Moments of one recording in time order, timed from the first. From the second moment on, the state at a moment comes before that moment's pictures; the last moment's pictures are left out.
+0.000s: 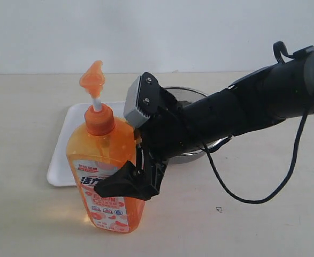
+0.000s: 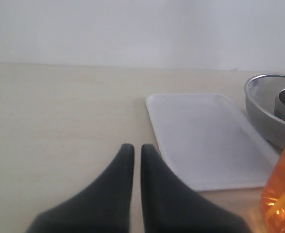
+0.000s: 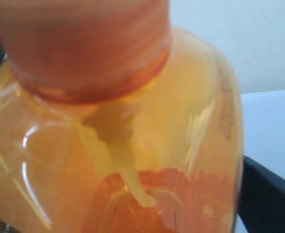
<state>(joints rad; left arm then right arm) -0.04 0.00 0.00 -0.08 0.29 0.03 0.58 1.83 -1.00 1.54 0.84 -2.12</state>
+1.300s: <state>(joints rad) -0.04 0.00 0.00 -0.08 0.29 0.03 0.58 1.83 -1.01 1.53 0.91 -2.12</state>
